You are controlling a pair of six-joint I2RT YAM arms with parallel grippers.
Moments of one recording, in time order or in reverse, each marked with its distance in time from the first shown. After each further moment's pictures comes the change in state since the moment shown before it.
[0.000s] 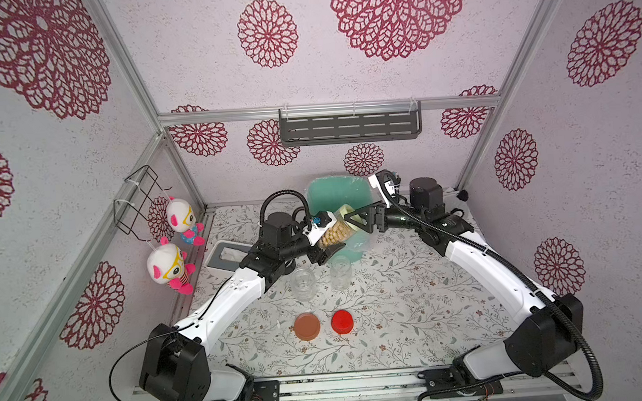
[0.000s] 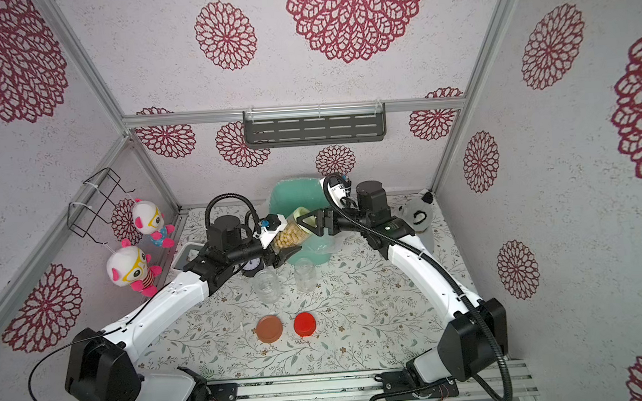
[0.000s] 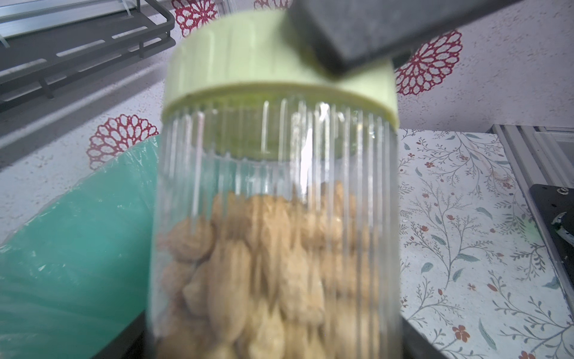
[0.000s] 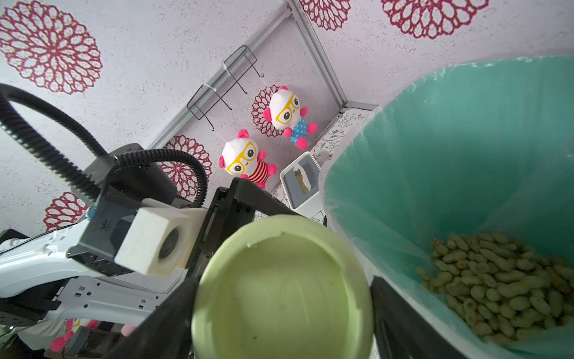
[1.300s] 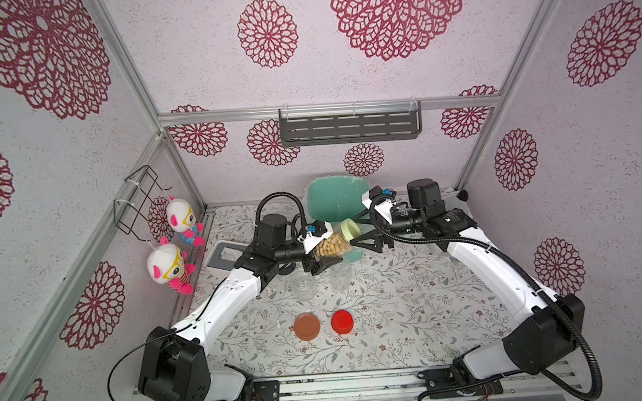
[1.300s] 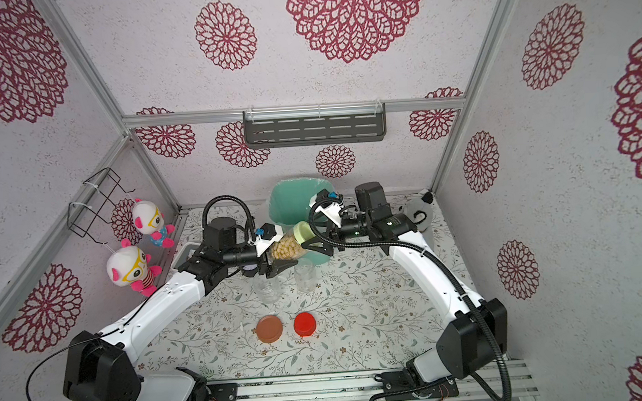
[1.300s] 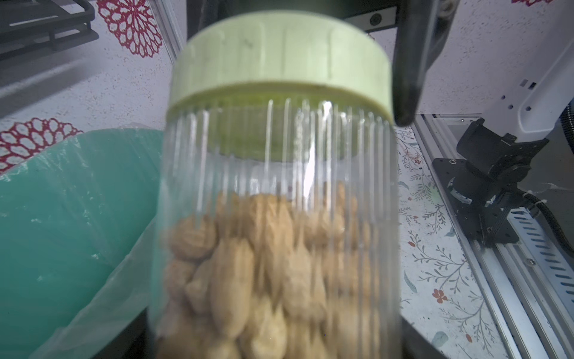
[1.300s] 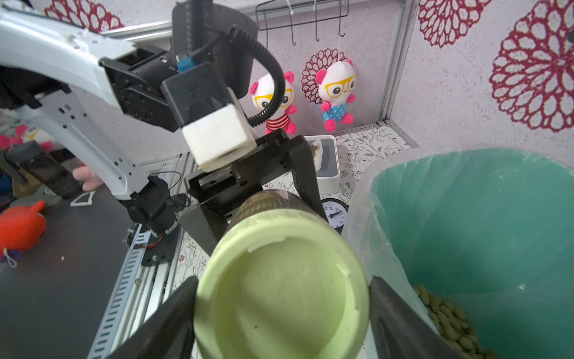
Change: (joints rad) left arm 0.057 -0.013 -0.017 -0.114 0.258 0.090; right arm -0.013 0.016 0.085 -0.342 -0.194 -0.849
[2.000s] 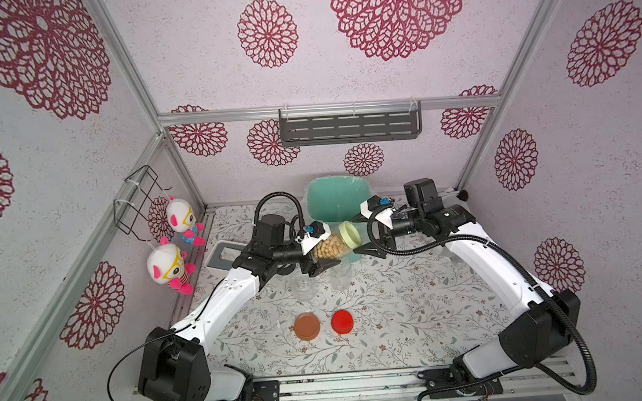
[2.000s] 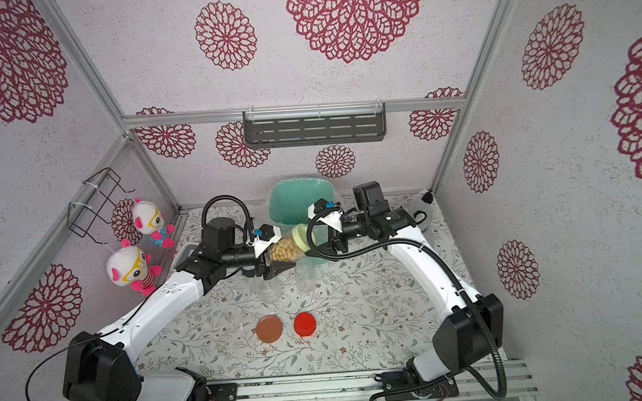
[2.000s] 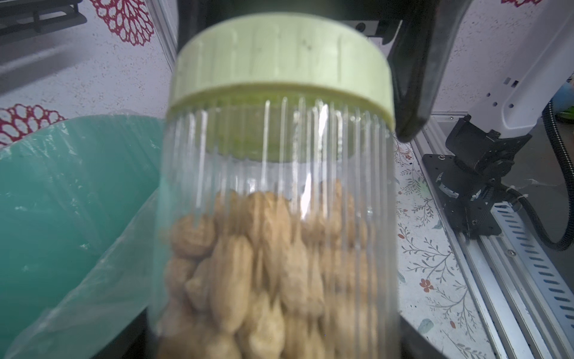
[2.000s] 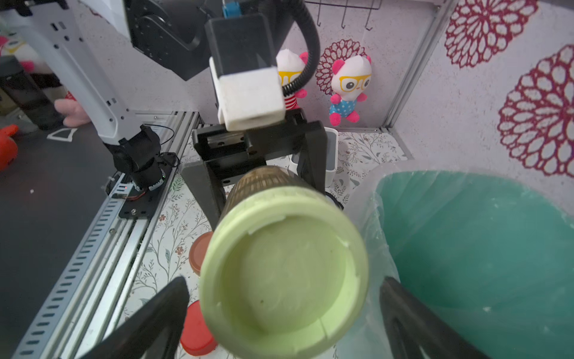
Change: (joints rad) left arm 0.029 0.000 0.000 -0.045 0.033 0.015; right arm -0.009 0.015 0.008 -0.092 -0.005 -0.236
